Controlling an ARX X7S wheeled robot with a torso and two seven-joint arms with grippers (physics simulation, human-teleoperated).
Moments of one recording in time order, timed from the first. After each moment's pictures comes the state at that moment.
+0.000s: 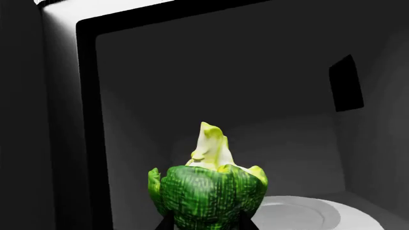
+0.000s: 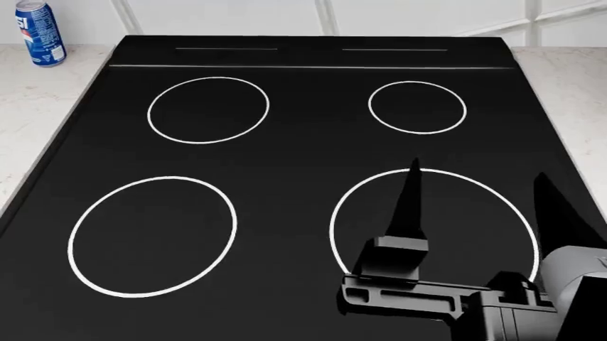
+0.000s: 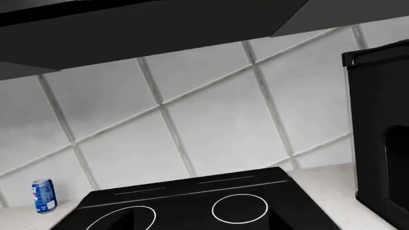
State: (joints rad) left arm -2.35 0.00 0.53 -1.04 -0.48 -0.83 -0.23; right arm 0.47 0.86 -0.33 -0.92 1.16 0.38 1.04
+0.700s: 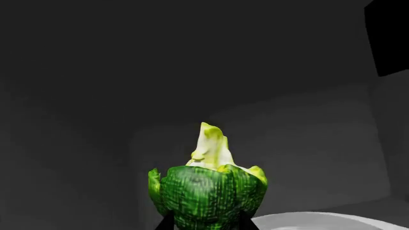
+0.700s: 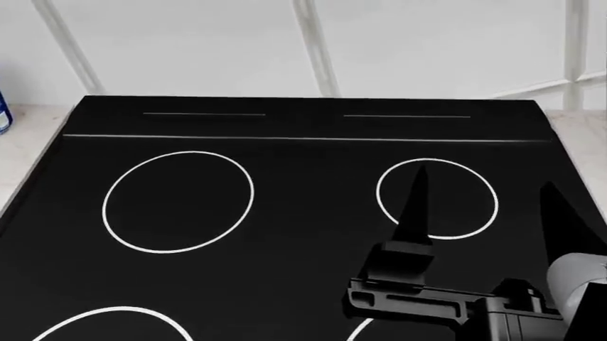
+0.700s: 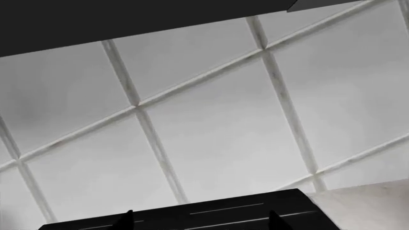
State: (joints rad) left arm -2.35 0.00 0.67 -1.05 -0.62 -0.82 -0.24; right arm 0.45 0.87 -0.33 -0.93 1.16 0.37 1.06
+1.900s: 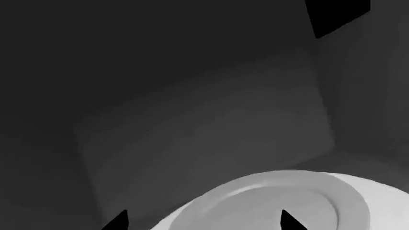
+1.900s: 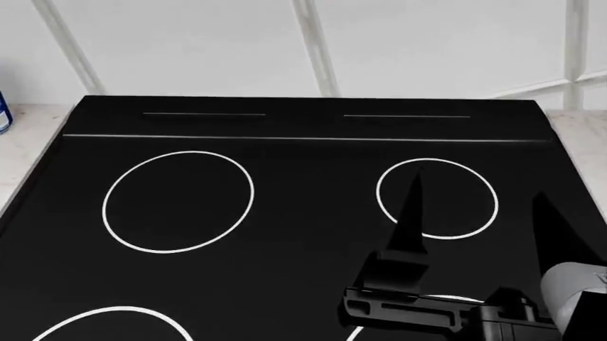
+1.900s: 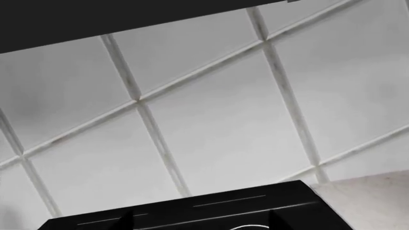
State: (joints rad) left arm -2.36 0.00 0.79 -1.03 -0.72 -0.90 -0.10; right arm 0.43 0.86 -0.34 -0.93 1.16 0.35 1.07
